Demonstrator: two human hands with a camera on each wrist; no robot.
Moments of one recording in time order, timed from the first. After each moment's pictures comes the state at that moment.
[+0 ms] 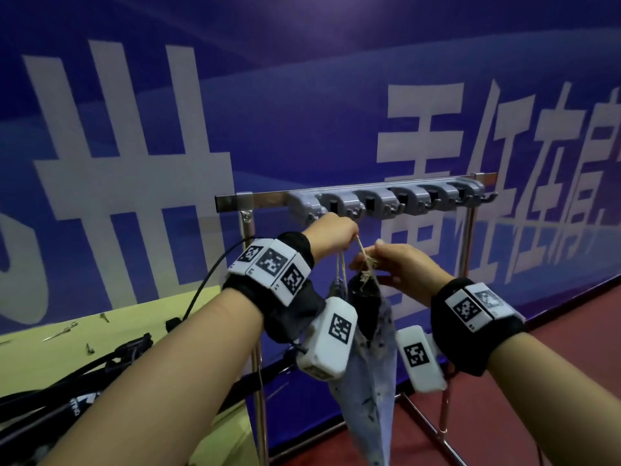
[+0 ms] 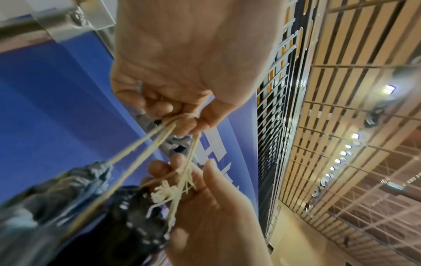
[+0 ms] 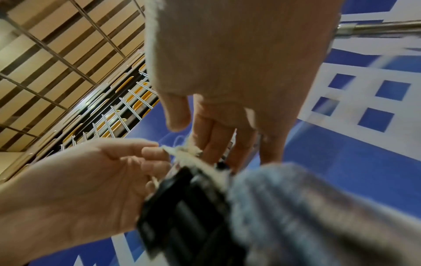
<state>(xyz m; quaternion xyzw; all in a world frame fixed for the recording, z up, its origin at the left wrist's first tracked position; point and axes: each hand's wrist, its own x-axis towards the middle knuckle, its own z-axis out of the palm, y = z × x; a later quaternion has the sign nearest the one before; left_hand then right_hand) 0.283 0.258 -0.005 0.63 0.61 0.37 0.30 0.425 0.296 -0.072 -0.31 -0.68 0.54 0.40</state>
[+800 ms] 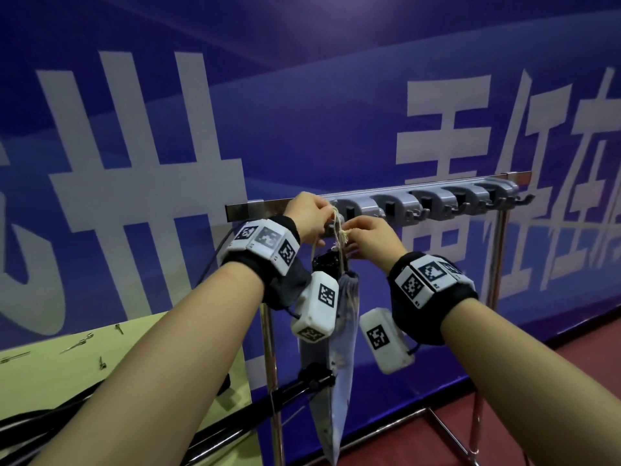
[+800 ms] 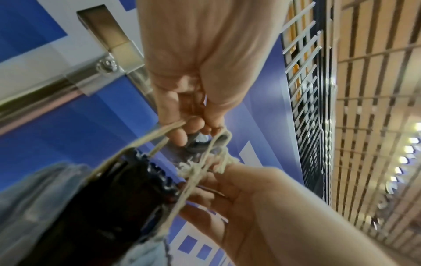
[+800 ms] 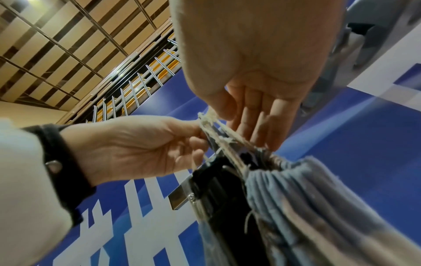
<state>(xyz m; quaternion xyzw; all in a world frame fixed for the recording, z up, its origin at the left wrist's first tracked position) 0.234 0.305 0.009 0.62 0.63 0.45 0.17 0.346 0.353 -0.045 -0.39 -0.68 0.40 0.48</state>
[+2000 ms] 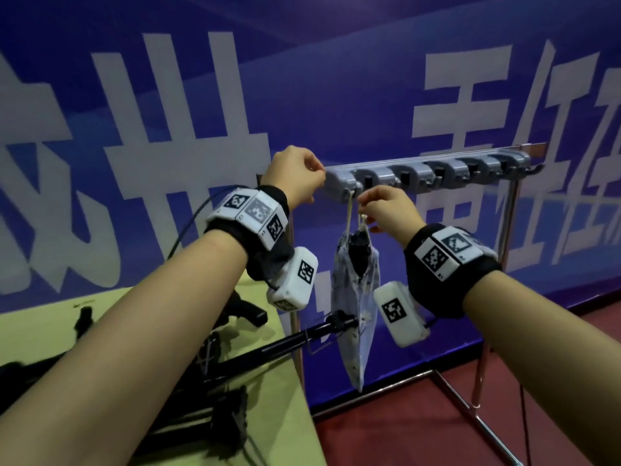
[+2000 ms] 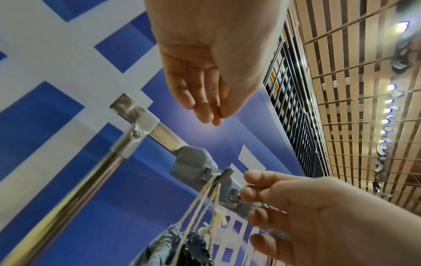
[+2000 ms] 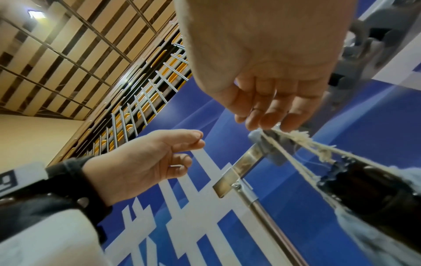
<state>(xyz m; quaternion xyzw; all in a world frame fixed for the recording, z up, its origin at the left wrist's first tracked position) 0.197 0.235 0.022 0.64 0.63 0.44 0.00 0.350 0.281 -0.036 -0.40 -0.68 0.38 0.49</state>
